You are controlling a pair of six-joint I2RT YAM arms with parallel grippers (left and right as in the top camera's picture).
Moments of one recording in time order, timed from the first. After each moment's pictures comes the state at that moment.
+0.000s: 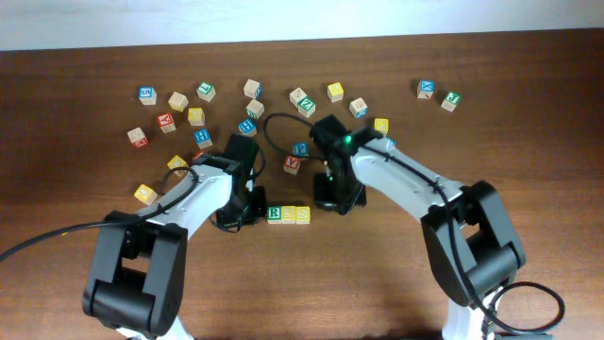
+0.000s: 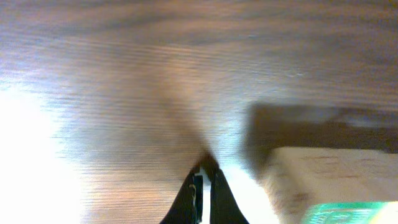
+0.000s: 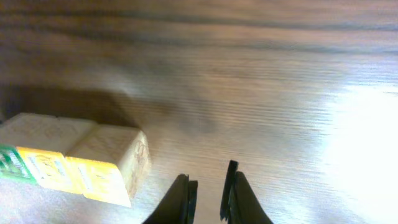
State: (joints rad) left arm -0.31 1.84 1.07 -0.78 0.12 -0.43; right arm 0.51 1.98 1.41 -0.98 -0.22 0.55
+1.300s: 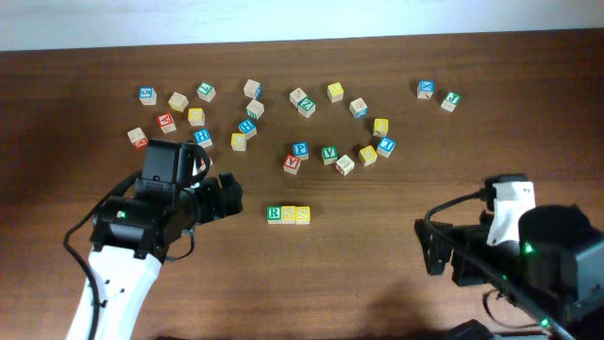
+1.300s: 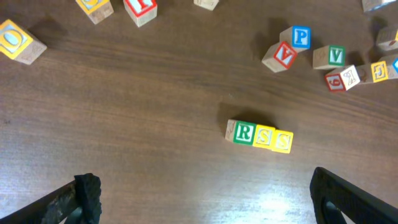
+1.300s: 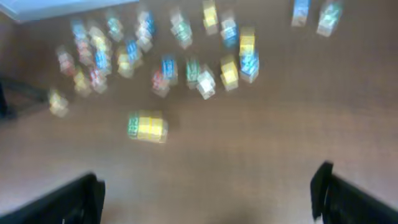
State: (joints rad) left arm -0.21 1.18 1.13 -1.03 0.03 -0.45; right arm 0.36 0.75 1.31 -1.24 0.00 0.38
